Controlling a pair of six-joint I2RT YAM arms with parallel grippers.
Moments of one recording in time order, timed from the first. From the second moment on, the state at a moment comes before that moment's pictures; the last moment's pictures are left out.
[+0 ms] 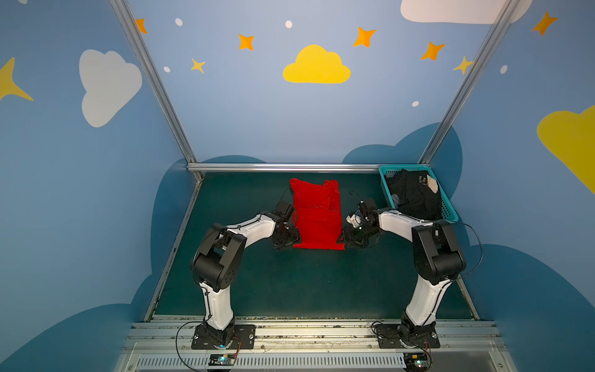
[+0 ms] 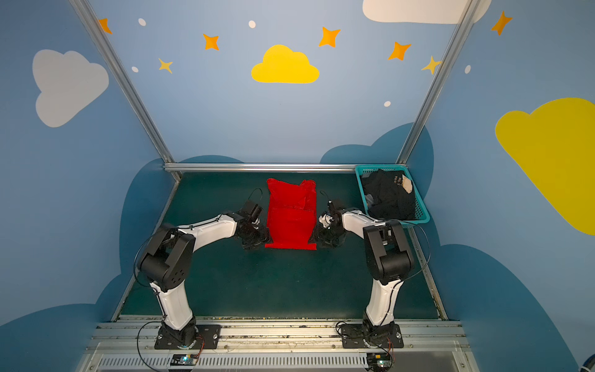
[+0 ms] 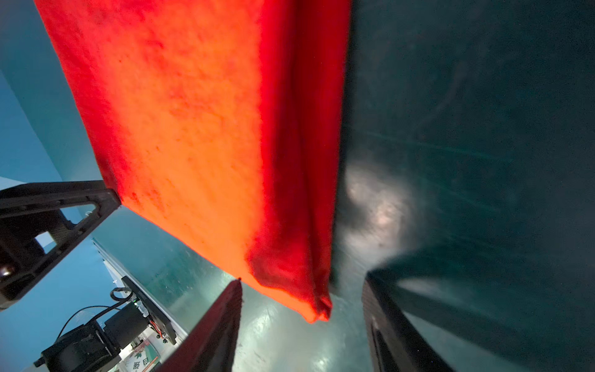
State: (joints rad) left arm -0.47 1.88 1.19 -0.54 0.25 -0.77; right arm 0.33 1.88 1.17 -0.64 -0.53 0.37
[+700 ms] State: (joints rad) left arm -0.47 1.92 1.18 -0.44 0.29 -0.84; right arm 0.35 1.88 1.13 -0.59 -0.50 0.42
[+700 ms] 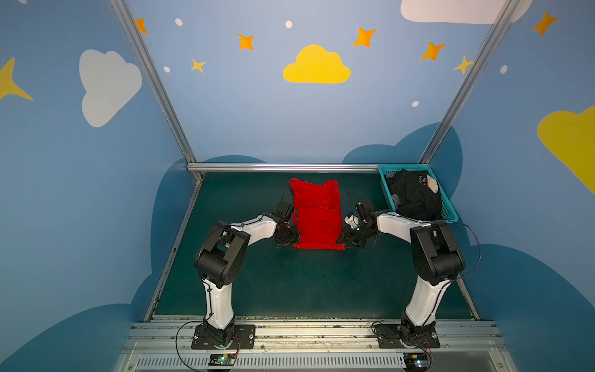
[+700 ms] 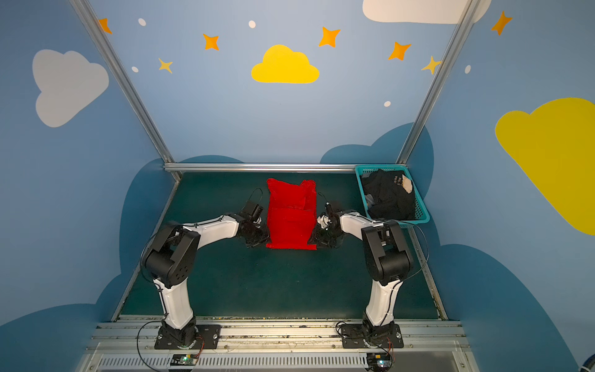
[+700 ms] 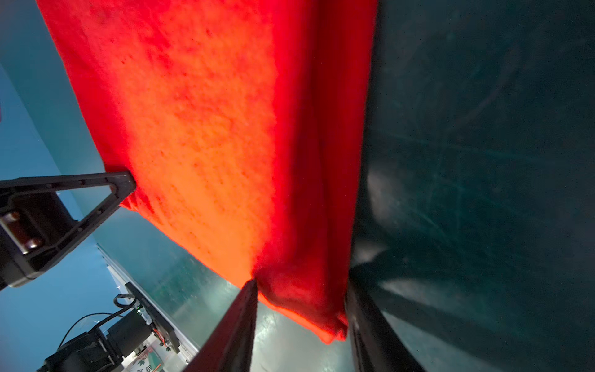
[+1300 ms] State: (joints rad) left arm -0.50 1.86 1.11 -0.45 0.27 -0.84; right arm 0.41 1.82 1.06 -0.60 -0.44 0.44
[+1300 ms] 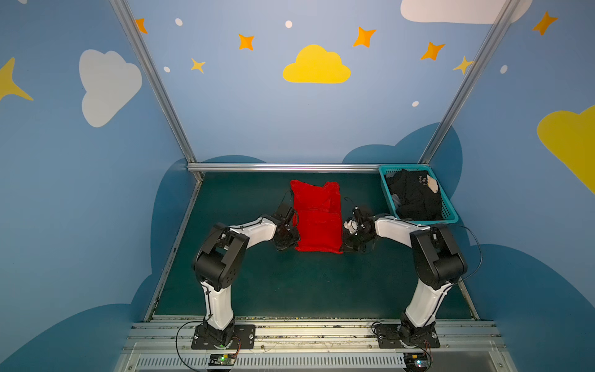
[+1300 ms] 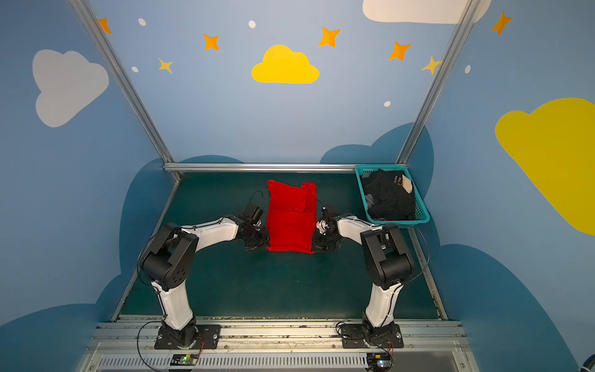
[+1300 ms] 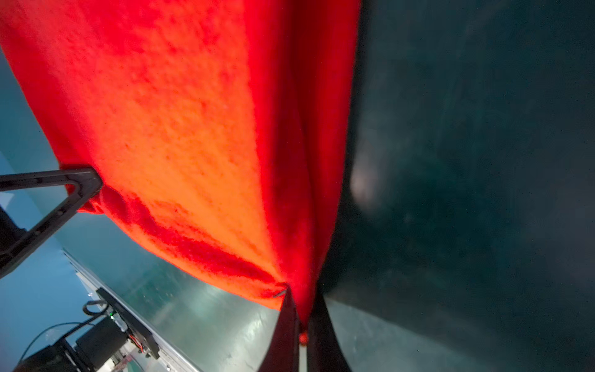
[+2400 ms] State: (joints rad) left arm -0.65 1.57 1.26 -0.68 -0.06 -0.92; right arm 0.48 1.42 1.11 -0.82 -0.23 0.50
